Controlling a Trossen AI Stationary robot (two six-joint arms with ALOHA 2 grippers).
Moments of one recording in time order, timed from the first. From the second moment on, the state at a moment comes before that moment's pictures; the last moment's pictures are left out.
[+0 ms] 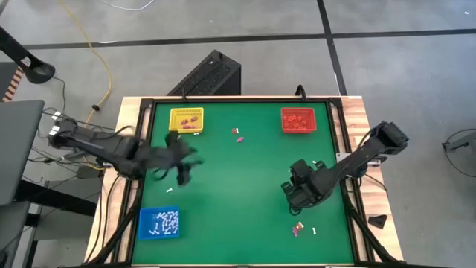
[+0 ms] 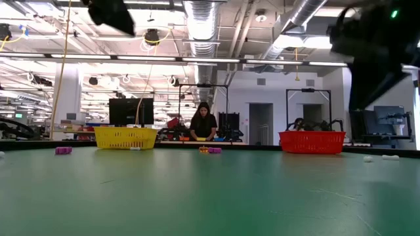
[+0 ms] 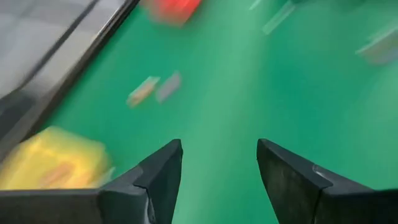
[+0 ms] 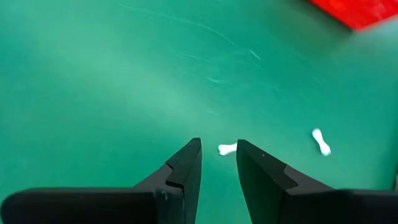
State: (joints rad) left arm -0.26 1.05 1.03 -0.71 -0.50 -0.38; right arm 0.54 1.48 0.98 -1.16 0.58 1.56
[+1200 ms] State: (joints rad) left arm -0.75 0.87 0.32 0.66 -0.55 -0.18; right arm 0.47 1.78 0.98 -1.18 0.52 2.02
